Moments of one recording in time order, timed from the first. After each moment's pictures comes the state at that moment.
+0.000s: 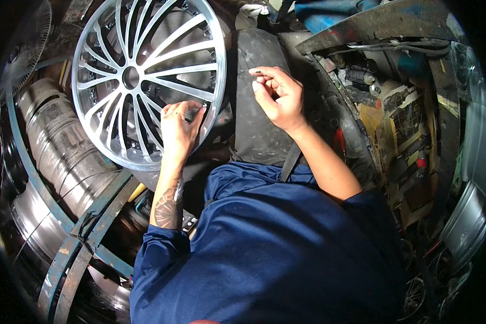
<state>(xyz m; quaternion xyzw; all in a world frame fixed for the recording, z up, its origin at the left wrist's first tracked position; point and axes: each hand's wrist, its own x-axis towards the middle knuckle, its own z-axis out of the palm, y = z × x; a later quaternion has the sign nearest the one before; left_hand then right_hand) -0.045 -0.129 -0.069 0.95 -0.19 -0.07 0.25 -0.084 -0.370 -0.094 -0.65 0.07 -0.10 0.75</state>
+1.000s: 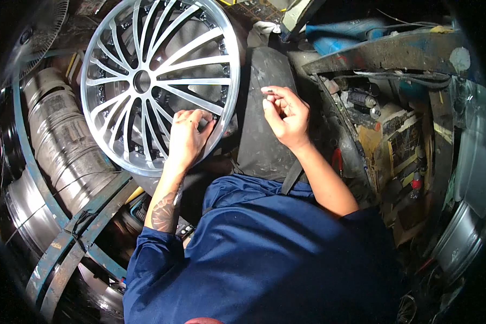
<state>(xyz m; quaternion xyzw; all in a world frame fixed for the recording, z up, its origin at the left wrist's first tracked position) -0.037 -0.128 -0.073 0.94 -0.23 -0.08 0.25 -0.082 -0.371 -0.098 -0.66 0.07 -0.09 0.74</state>
